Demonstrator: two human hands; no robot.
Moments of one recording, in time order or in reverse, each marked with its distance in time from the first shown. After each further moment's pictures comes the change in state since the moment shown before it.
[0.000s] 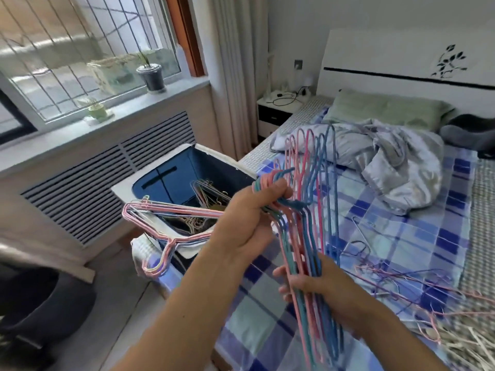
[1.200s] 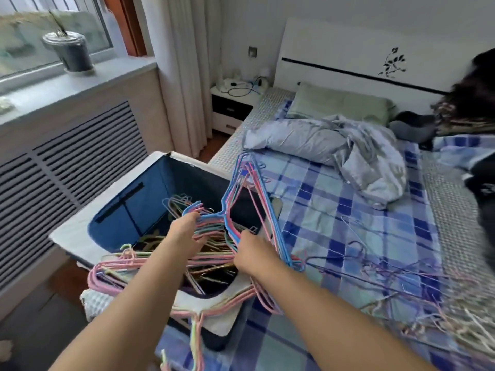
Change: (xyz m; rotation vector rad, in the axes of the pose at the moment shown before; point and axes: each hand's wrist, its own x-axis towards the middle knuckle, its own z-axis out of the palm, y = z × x) left_hand 0.228 0.076 -0.348 0.302 0.608 -0.411; right_hand 0.338 -0.020 0.155 -1.131 0.461 0.392
